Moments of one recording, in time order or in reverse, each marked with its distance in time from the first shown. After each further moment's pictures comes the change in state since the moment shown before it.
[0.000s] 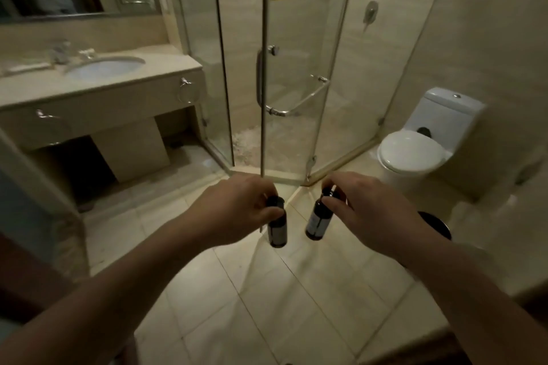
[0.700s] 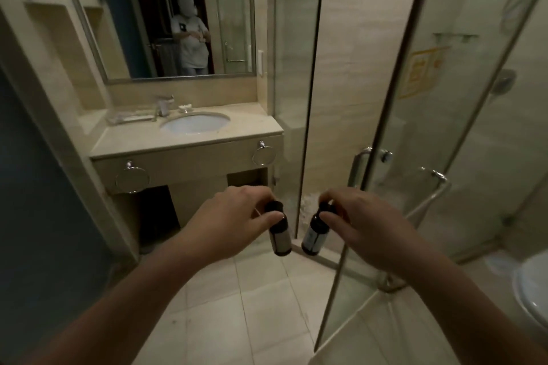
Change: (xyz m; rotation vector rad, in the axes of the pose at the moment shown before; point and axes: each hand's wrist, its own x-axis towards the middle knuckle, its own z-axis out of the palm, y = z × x) left_hand 0.199 -0.192 -0.157 0.038 0.347 -0.252; right_hand 0.383 -0.028 0.016 0.088 0.035 -0.426
